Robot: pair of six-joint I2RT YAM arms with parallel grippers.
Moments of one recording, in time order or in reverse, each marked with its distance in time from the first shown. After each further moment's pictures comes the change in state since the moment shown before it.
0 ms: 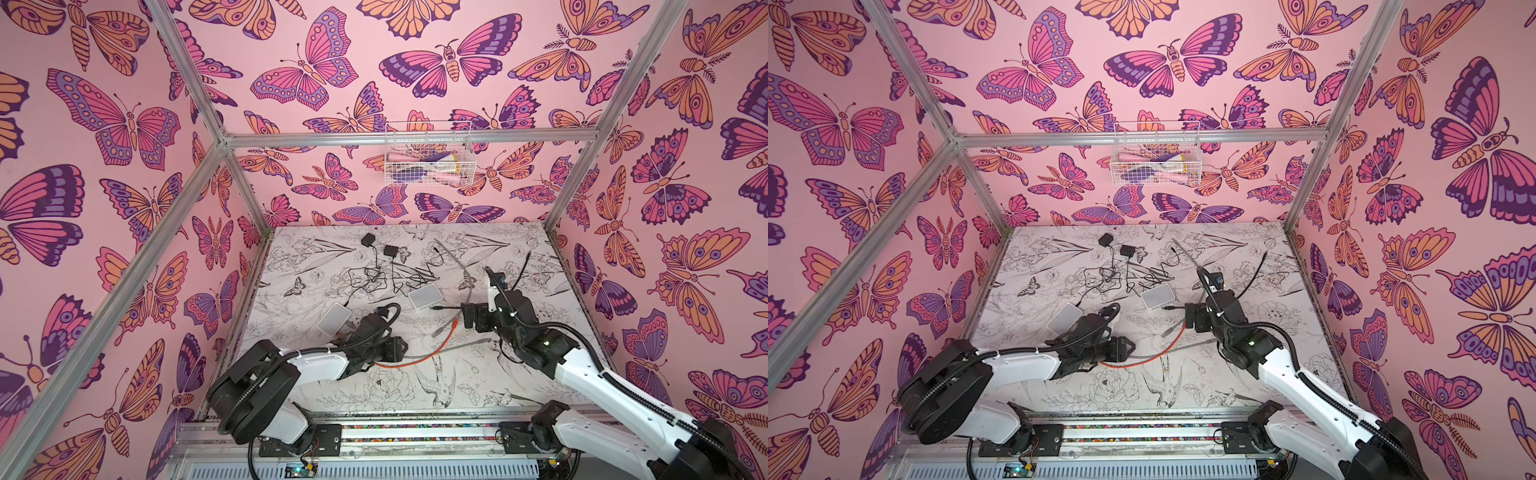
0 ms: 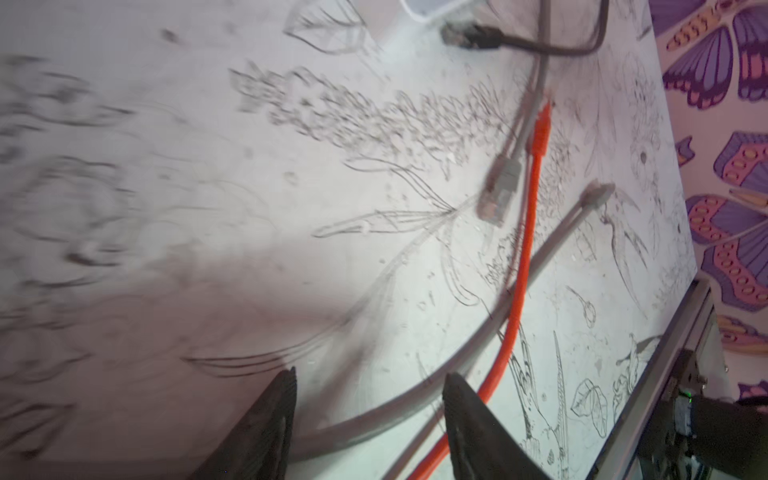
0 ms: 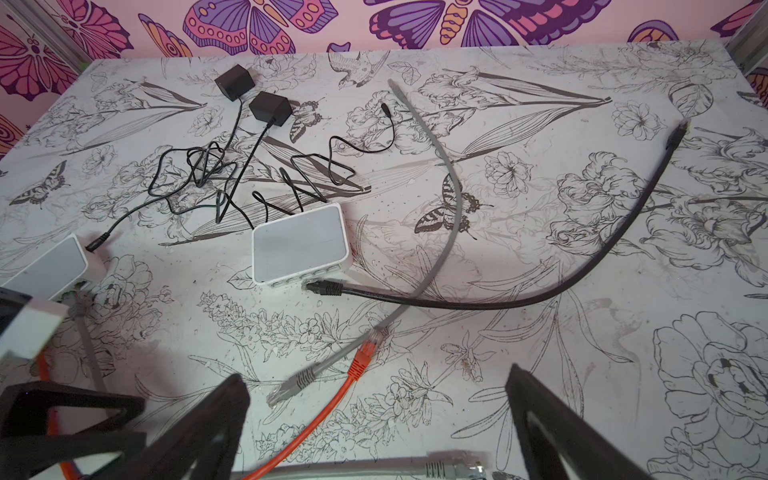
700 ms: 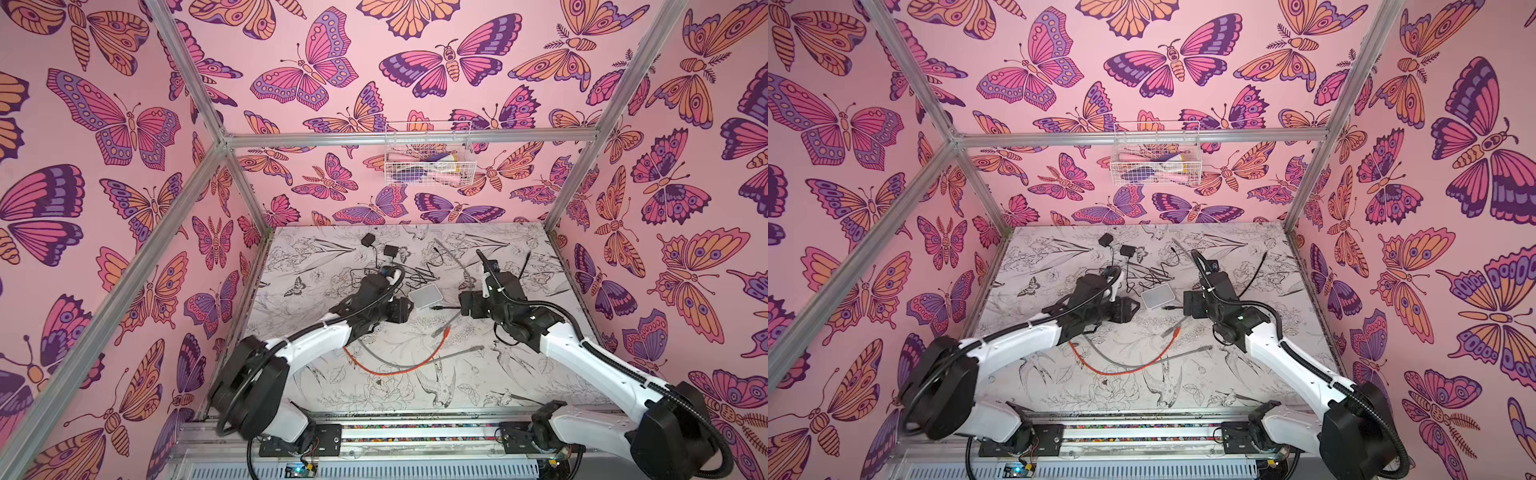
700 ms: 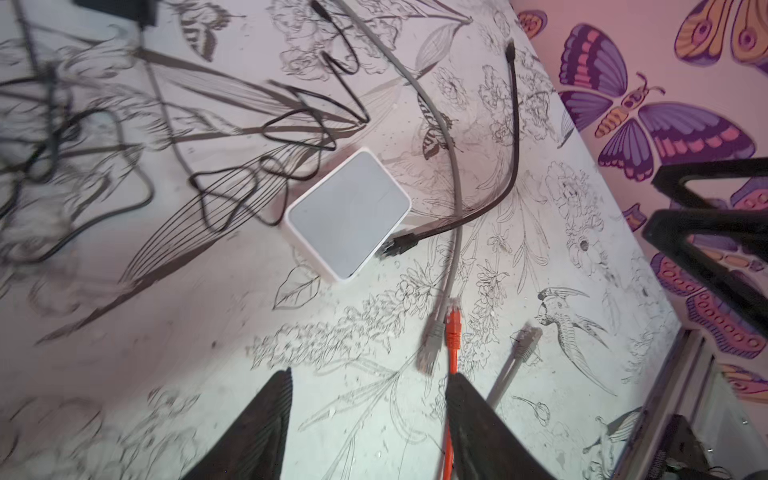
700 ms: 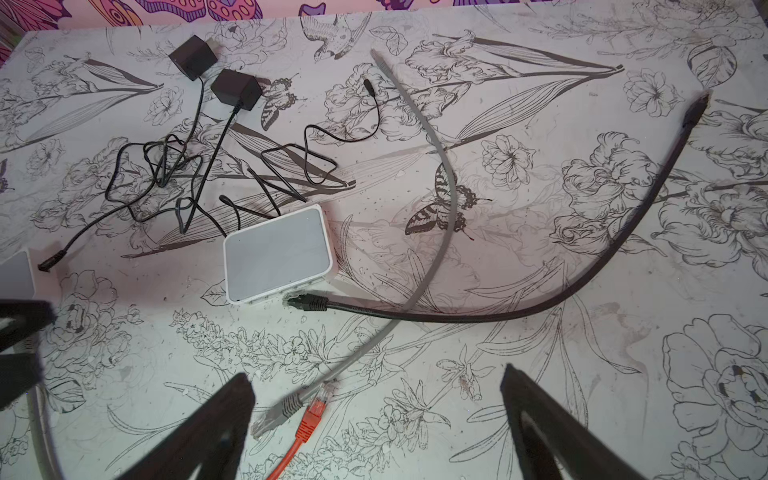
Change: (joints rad) left arm 0.022 0.135 0.476 -0.244 -0.011 0.278; right arm -0.084 0.206 0.146 -0.051 -0.061 0.004
